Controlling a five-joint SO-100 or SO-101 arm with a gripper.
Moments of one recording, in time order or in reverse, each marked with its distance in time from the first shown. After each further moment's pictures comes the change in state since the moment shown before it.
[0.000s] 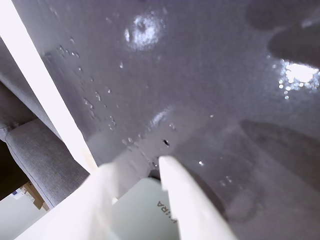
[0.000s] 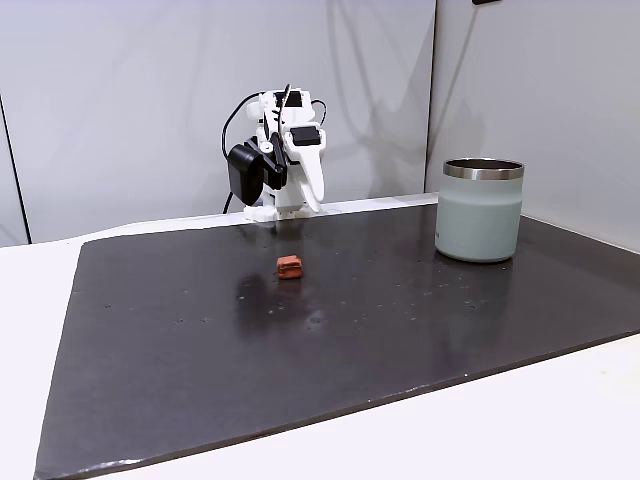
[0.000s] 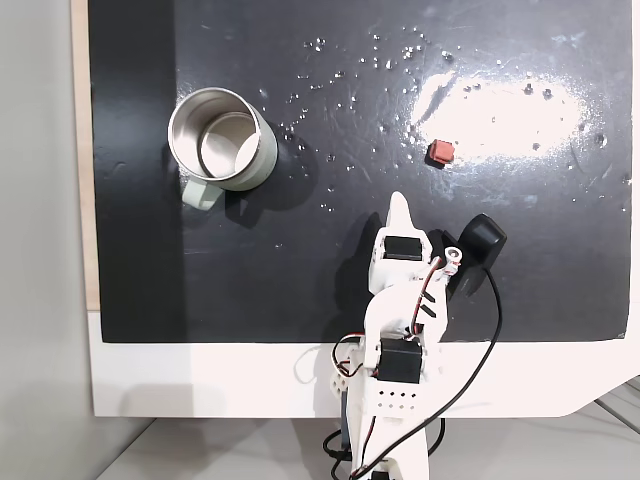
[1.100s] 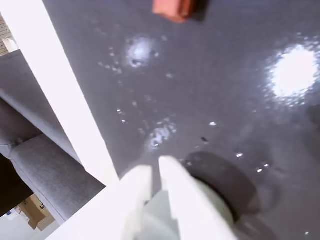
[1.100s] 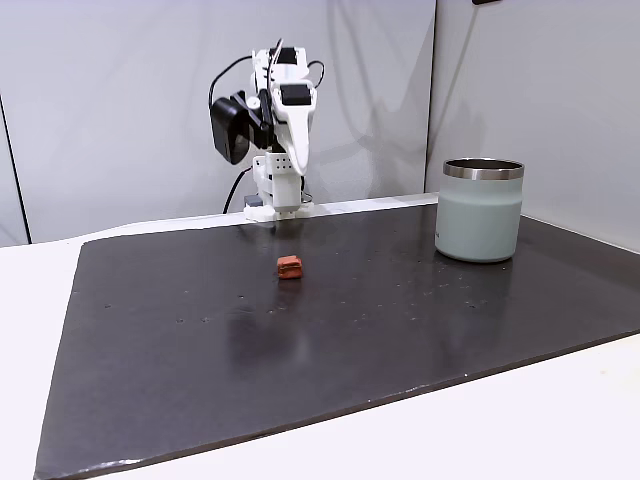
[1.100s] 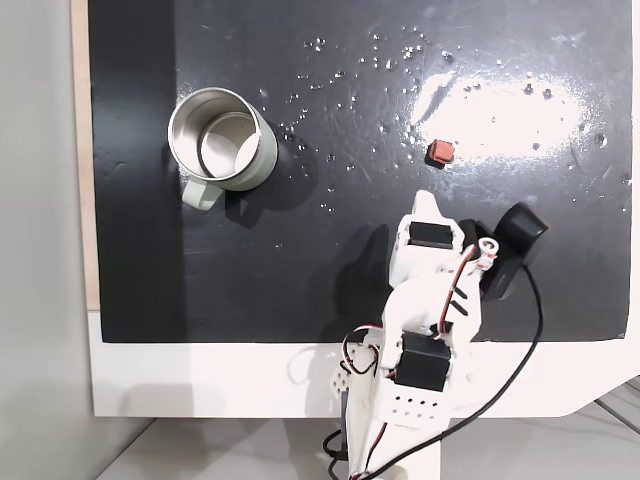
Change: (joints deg) arm 4.7 -23.0 -30.3 9.8 -4.3
